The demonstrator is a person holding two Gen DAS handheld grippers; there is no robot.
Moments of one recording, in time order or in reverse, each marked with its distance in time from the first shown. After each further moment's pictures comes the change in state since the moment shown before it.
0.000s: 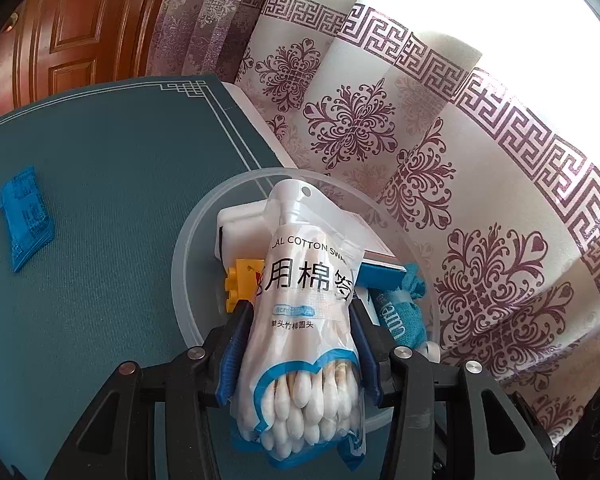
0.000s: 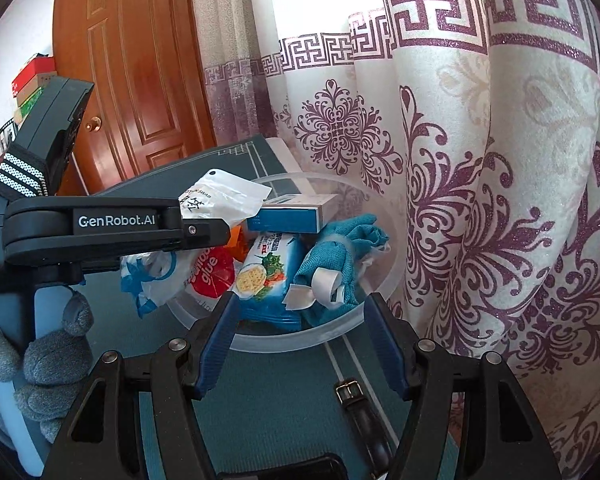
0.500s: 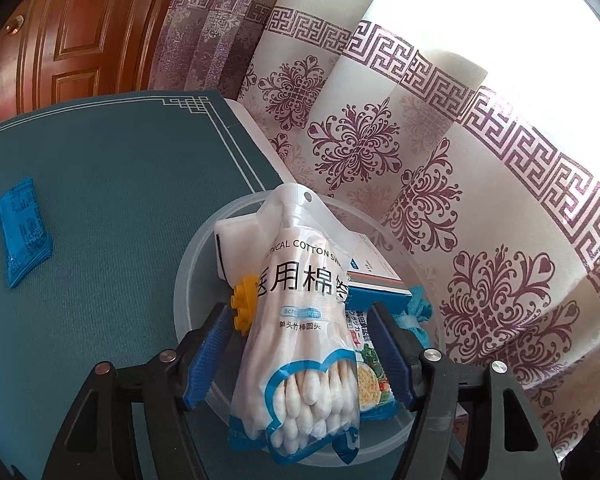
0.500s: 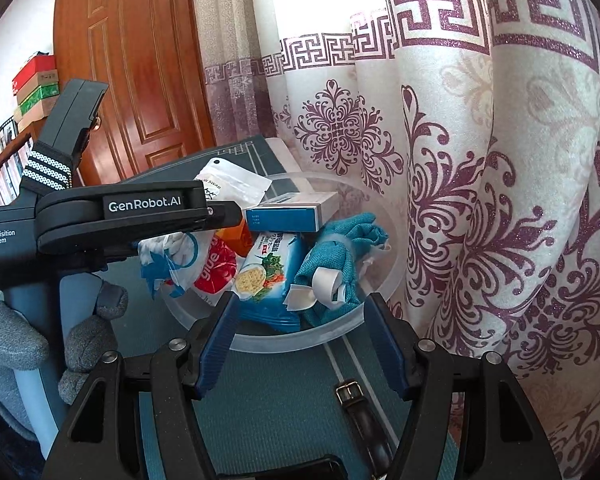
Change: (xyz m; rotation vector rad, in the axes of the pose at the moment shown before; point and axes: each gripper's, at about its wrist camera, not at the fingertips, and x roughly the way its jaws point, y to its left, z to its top) left arm 0.000 0.004 0.006 -0.007 -0.068 -0.010; right arm 0.003 0.002 -0.002 -0.011 -0.005 -0.005
